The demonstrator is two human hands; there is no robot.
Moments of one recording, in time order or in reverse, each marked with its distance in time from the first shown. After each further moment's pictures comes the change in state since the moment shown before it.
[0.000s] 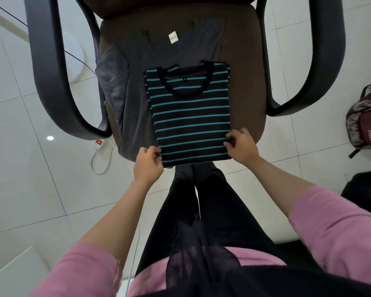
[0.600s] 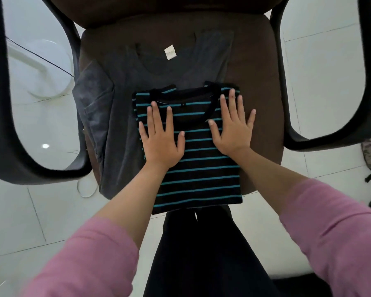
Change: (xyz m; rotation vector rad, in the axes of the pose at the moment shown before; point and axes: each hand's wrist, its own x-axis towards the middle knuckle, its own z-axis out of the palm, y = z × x) left_hand 0.156 0.066 0.043 0.432 0.318 0.328; right_hand 0.143 -0.041 0.016 -0.298 0.301 -0.215
